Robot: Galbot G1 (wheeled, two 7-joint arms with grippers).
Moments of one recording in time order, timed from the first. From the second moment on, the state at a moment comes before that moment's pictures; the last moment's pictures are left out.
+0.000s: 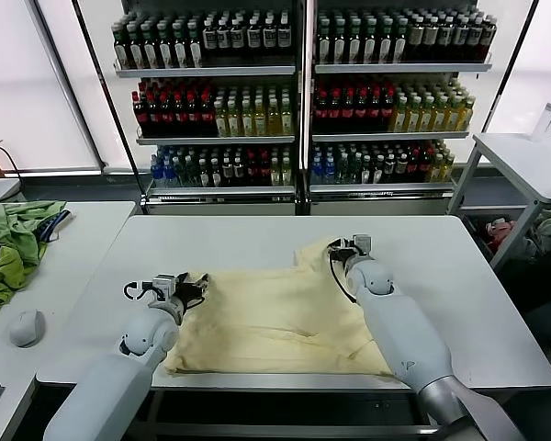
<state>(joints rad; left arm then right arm) 0.79 -1.08 -0.13 -1.49 -0.64 0.54 -0.26 -0.43 1.32 0.02 1.00 0.59 -0.52 0.20</state>
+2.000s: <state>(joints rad) 1.30 -1.01 -0.34 -2.00 -0.65 0.43 -0.17 -1.23 1.09 0.37 2.00 0.55 -0.50 0.21</state>
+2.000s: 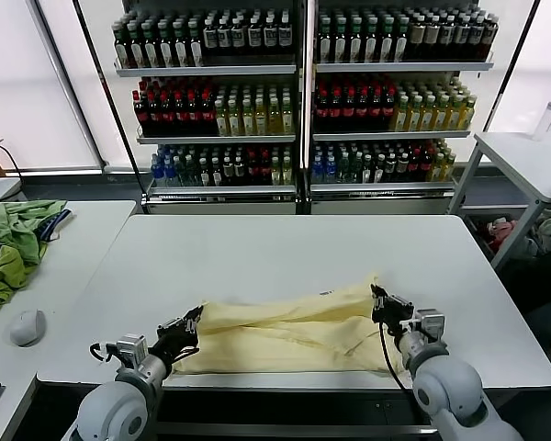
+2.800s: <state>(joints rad) 1.40 -1.16 -0.31 -1.99 -0.28 0.31 -0.33 -1.35 1.13 0.37 2.05 0.43 -0.46 0.19</state>
